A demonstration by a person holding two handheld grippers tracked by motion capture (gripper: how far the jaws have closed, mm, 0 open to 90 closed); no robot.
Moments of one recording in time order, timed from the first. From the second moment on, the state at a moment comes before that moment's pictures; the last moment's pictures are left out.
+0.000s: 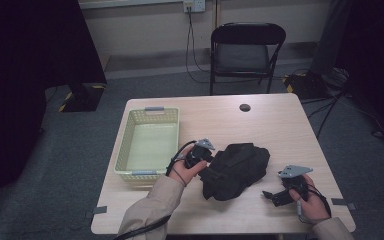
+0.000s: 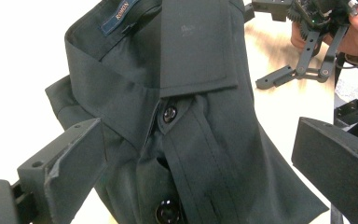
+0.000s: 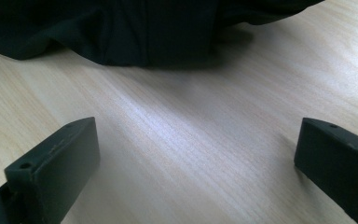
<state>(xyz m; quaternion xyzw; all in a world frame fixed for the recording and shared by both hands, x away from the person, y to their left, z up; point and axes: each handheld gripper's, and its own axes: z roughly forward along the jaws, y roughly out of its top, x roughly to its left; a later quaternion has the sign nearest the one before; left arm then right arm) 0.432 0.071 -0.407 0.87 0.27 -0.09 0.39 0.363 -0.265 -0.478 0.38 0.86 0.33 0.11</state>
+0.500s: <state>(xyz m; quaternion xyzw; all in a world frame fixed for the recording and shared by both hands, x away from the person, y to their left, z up) 0.422 0.083 -0.405 0.87 0.27 -0.09 0.40 0.363 -0.265 -0.478 0.38 0.86 0.33 0.11</state>
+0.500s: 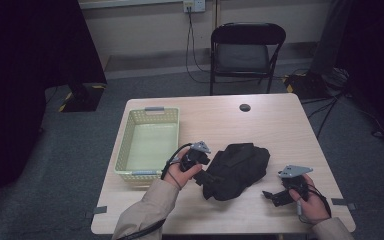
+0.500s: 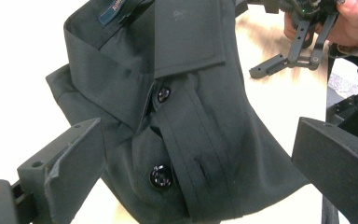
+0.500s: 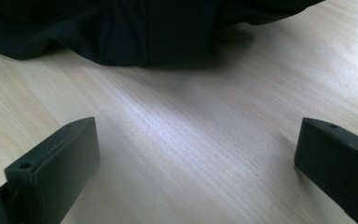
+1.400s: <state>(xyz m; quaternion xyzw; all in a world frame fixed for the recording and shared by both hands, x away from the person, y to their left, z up) 0.404 0.106 -0.411 0.87 0.27 -0.09 0.40 0.362 -0.265 -0.477 0.38 0.86 0.33 0.11</state>
